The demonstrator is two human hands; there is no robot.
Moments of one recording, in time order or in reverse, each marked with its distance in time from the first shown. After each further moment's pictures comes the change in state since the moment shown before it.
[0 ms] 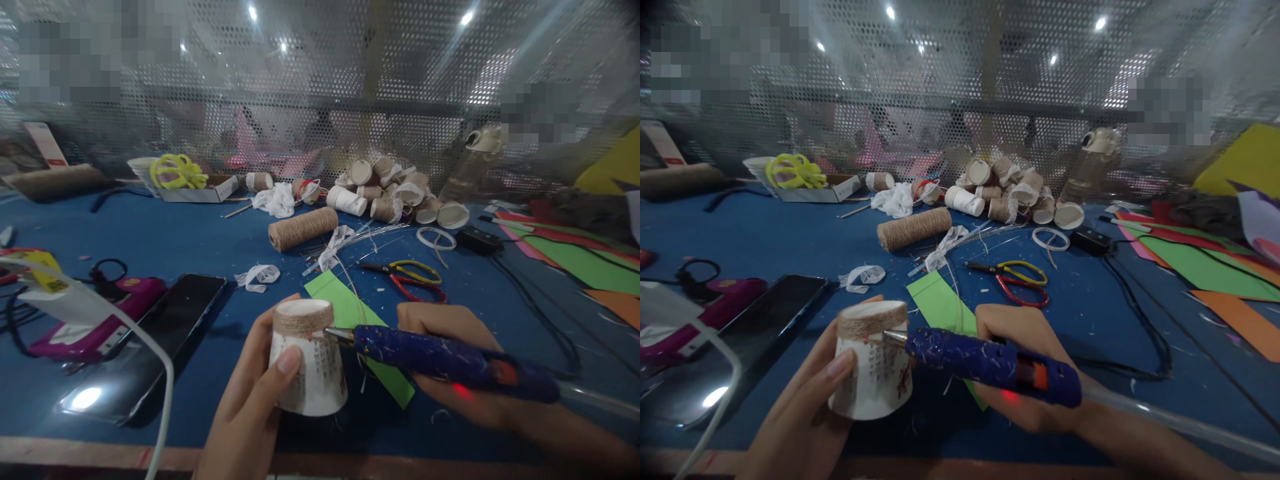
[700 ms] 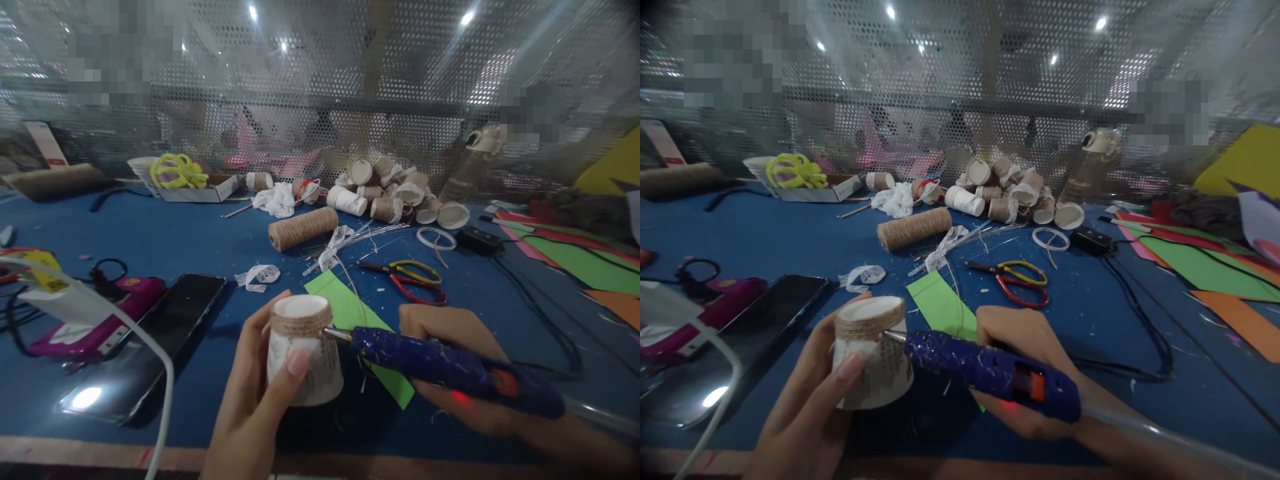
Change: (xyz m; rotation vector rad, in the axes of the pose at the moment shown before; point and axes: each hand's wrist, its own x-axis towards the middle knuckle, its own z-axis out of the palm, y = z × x) left_hand 0.002 -0.013 0.005 0.151 0.077 0.214; right_hand 0.000 -0.003 -0.002 -0.087 -0.003 -0.012
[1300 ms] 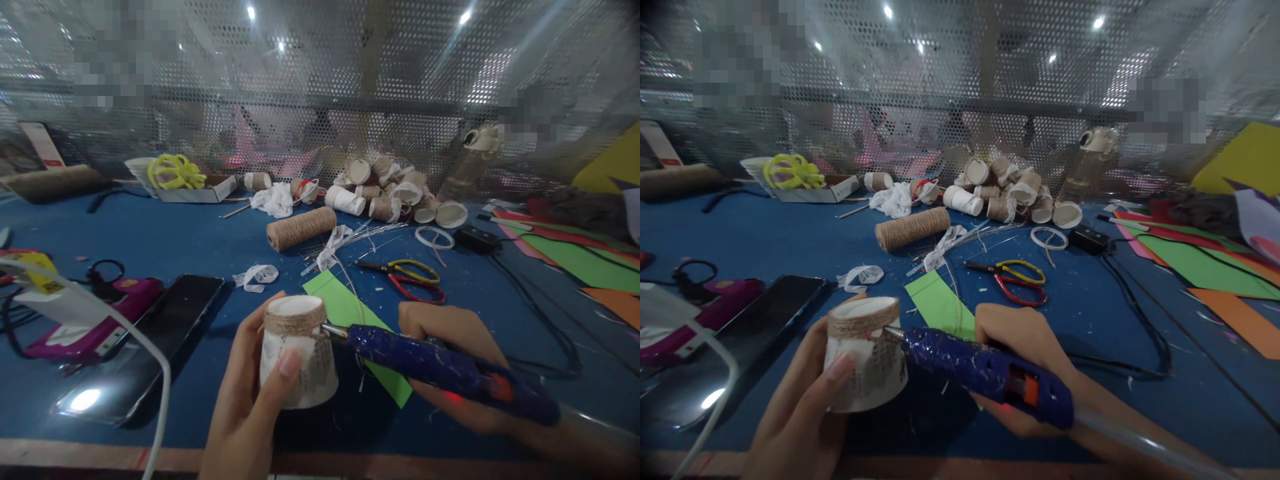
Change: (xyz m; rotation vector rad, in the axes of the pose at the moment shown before) left_hand -0.004 0.004 0.004 0.035 0.046 0.040; right_hand -0.001 0.000 0.001 -0.064 0.029 -0.065
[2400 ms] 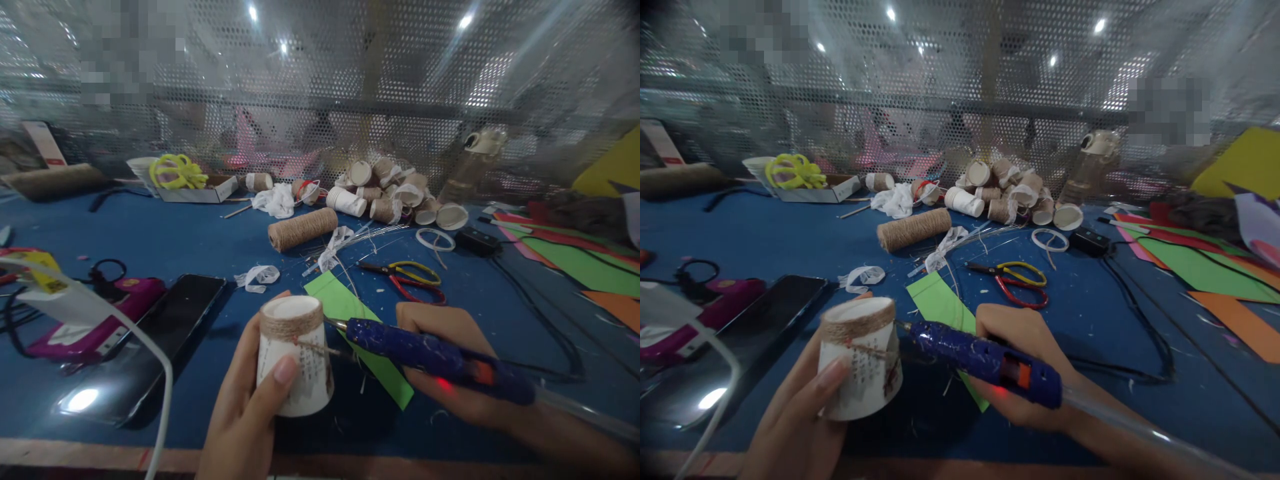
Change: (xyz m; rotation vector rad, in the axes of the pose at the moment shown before) left_hand 0.007 -0.002 -0.013 -0.166 -0.079 -0.152; right_hand 0.002 0.004 0.006 0.034 -0.002 0.090
